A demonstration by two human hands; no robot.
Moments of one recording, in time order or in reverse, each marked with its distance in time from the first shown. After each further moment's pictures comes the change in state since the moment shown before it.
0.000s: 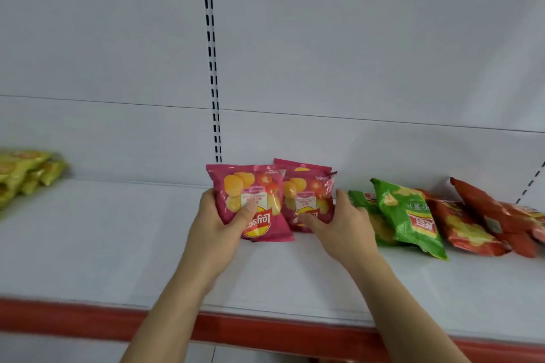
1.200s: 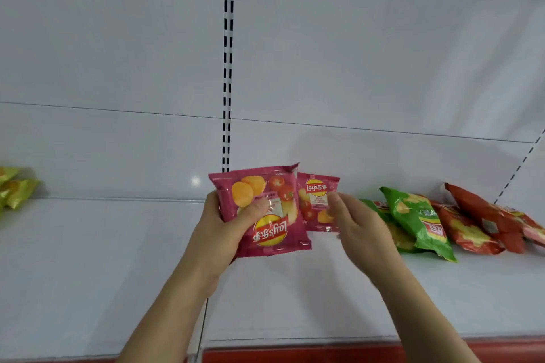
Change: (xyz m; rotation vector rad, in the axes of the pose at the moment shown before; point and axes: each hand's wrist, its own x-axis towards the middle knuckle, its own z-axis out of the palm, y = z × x) left_hand 0.046 0.001 -0.046 -0.286 -0.273 -0.064; right_hand -0.030 -0.062 -0.012 0.284 0.044 0.016
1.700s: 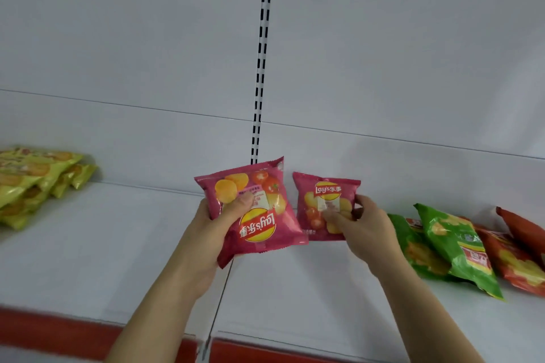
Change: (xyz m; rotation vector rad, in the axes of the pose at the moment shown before) left_hand -0.019 0.011 -0.019 -0.154 0.098 -0.022; right_hand 0.049 0.014 0.022 0.102 -0.052 0.109
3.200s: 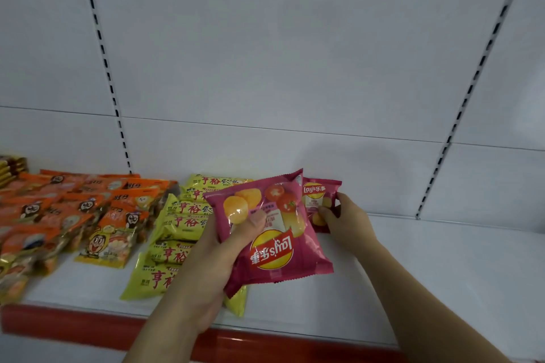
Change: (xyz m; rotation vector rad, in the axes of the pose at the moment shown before) left_hand -0.025 0.146 -0.361 0.010 -0.069 0.015; right_hand -0.046 -0.182 0.359 -0.295 -0.045 -0.126
